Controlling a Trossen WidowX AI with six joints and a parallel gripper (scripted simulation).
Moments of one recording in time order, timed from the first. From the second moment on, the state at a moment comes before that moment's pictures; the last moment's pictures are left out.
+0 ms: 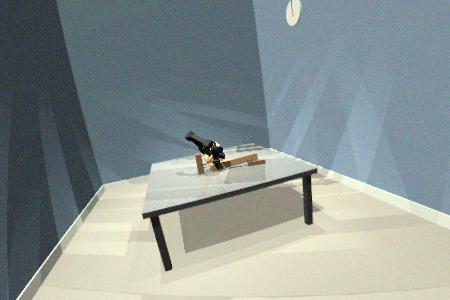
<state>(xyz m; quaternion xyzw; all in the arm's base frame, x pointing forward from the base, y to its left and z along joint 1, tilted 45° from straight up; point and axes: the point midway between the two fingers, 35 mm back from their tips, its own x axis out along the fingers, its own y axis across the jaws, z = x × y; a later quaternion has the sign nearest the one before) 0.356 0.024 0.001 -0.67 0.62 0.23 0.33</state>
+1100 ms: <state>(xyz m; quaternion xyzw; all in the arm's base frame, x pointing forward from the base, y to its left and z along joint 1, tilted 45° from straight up) 0.354 0.028 0.007 -0.67 0.63 0.23 0.32</state>
